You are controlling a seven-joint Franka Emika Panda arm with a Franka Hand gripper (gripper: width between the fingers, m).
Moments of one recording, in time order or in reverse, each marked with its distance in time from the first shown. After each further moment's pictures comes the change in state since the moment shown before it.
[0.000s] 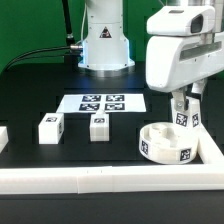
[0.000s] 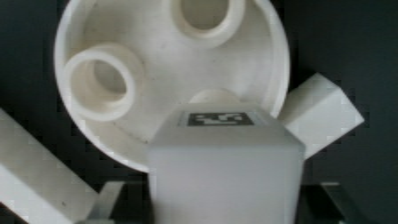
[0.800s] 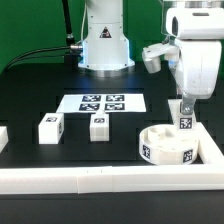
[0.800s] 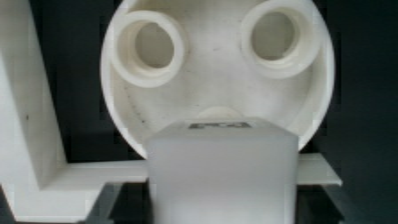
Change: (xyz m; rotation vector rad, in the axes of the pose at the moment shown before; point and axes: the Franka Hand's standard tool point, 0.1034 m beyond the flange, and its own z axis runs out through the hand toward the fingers) arm -0.001 0.010 0.001 0.004 -0.018 -0.704
